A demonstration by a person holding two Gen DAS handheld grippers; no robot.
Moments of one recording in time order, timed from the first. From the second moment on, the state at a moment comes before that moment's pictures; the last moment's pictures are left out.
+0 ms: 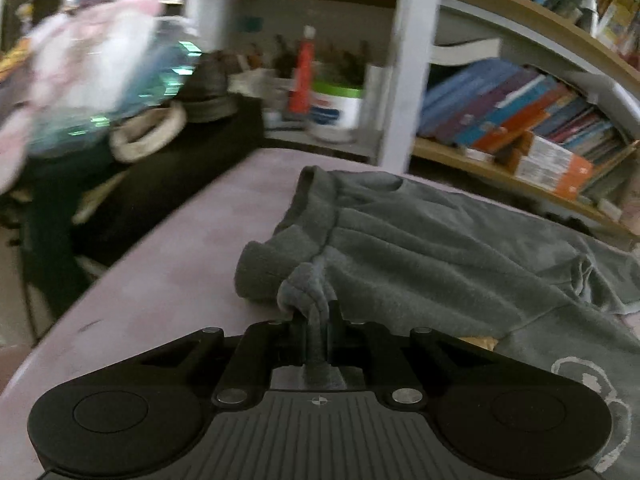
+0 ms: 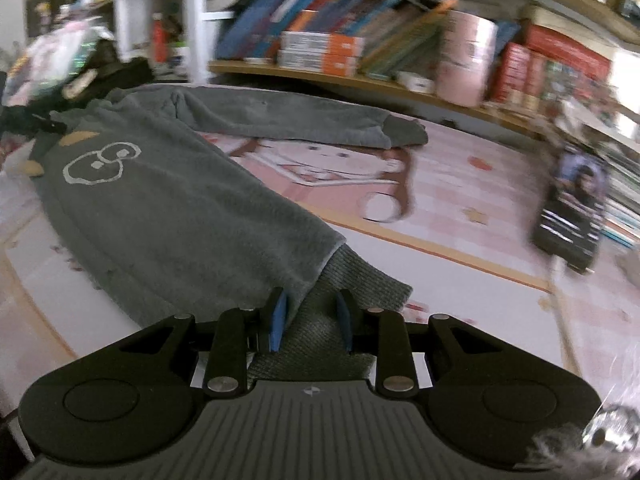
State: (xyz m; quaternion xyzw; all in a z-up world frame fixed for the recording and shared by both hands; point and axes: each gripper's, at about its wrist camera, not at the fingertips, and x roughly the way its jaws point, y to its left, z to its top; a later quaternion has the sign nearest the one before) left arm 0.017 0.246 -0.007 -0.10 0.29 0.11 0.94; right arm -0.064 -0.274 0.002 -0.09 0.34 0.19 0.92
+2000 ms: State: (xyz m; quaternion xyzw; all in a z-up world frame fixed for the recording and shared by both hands) left arm -0.141 0.288 -0.003 -0.12 0.18 0.22 0.95; right arm -0.091 -0.267 0.010 -0.01 0.29 0.17 0.94
